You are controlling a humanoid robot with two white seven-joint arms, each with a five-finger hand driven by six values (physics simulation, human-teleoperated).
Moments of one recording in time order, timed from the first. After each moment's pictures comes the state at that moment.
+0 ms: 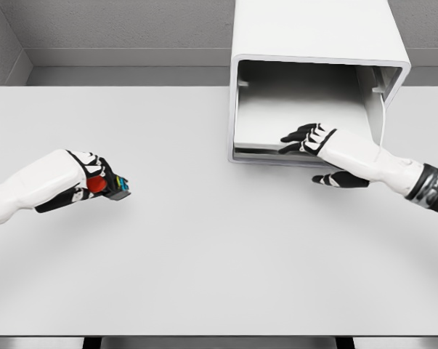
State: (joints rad) left arm 0.00 0.69 0.01 -1.80 -0.34 -0.61 -0.47; right arm -0.35 -0.82 0.47 -1.60 0.29 -0.61 0.22
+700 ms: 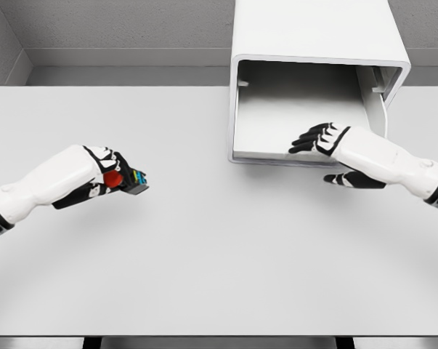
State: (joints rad) left arm -0.03 0.60 -0.01 -1.80 -0.34 -0.61 -0.47; right arm -0.27 -0.87 0.37 -1.71 0.29 -0.61 0.22
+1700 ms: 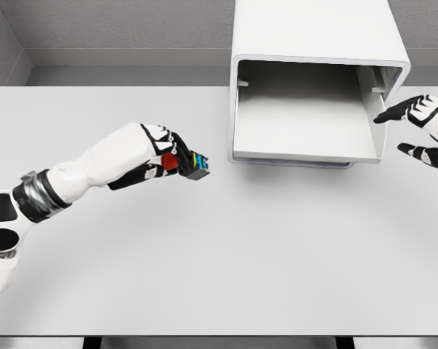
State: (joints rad) left arm -0.21 0.43 -0.17 -1.80 -0.34 -0.61 -0.47; right arm 0.01 -0.89 -0.09 -1.72 0.24 -0.61 0.22
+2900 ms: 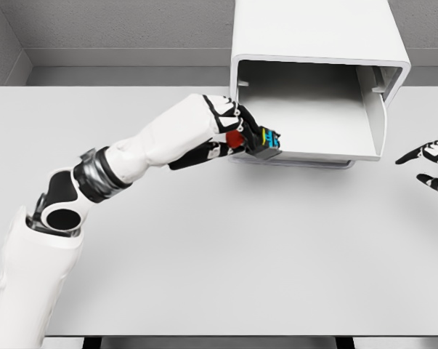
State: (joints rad) left arm -0.34 0.17 -0.25 -1.80 -0.41 -0.61 -0.48; right arm 0.15 -0.91 -0.13 -1.61 0.25 -0.61 0.22
